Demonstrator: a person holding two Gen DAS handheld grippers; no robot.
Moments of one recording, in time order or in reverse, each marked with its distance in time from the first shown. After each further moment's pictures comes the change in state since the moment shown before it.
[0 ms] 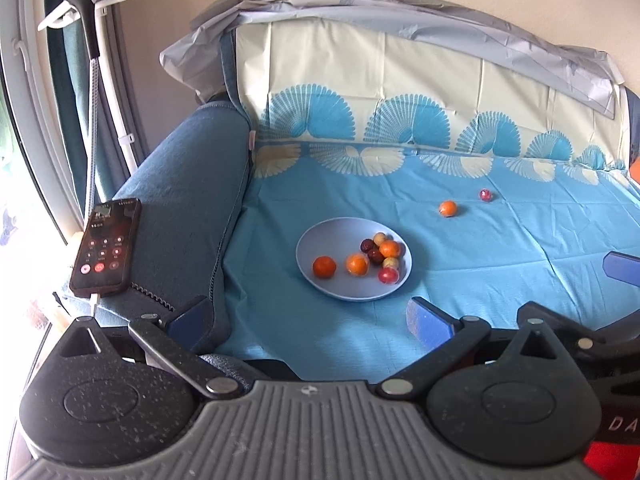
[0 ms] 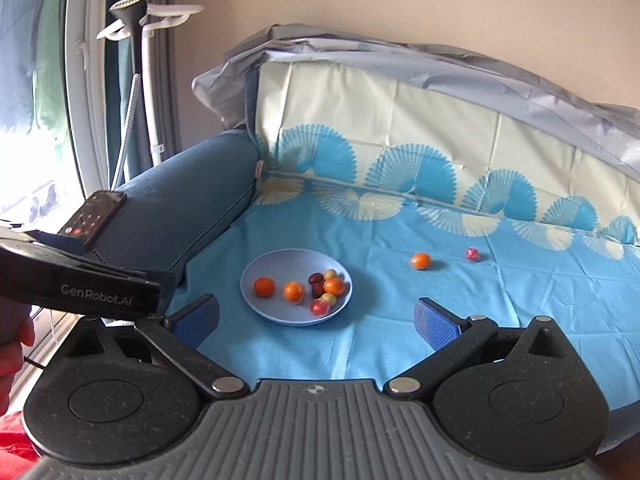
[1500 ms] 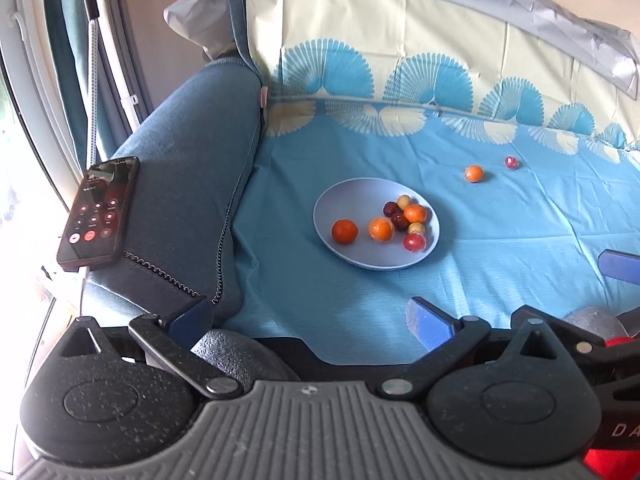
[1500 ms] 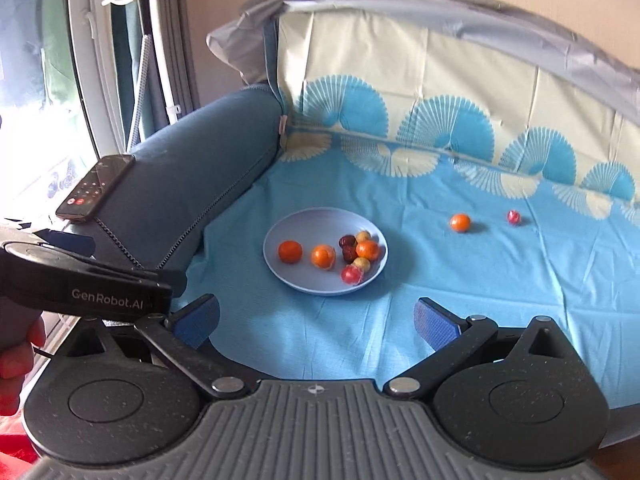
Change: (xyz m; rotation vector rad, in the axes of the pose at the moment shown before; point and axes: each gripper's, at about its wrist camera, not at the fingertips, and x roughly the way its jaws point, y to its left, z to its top) left arm 0.041 0.011 -0.007 -0.015 0.116 0.031; right arm 0.056 0.005 -0.001 -0.002 0.134 0.095
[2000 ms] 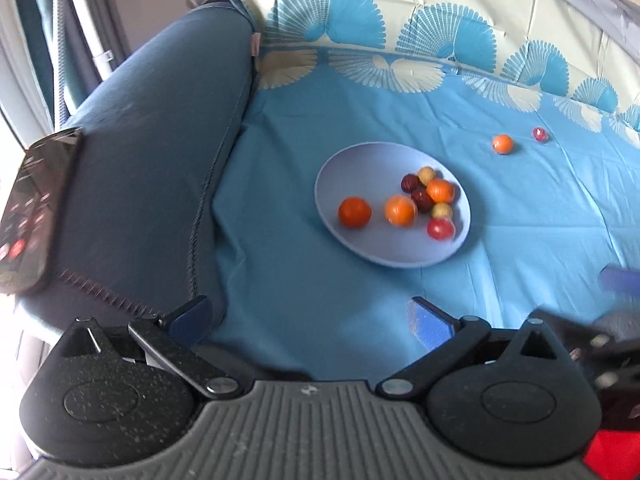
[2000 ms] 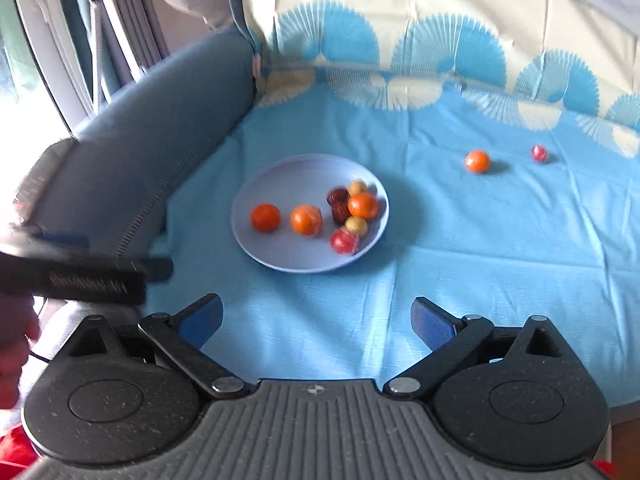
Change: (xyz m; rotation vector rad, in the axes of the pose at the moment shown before) left arm 0.099 0.005 0.028 -0.007 0.167 -0.009; right arm 0.101 -0.033 0.018 0.108 0.181 0.030
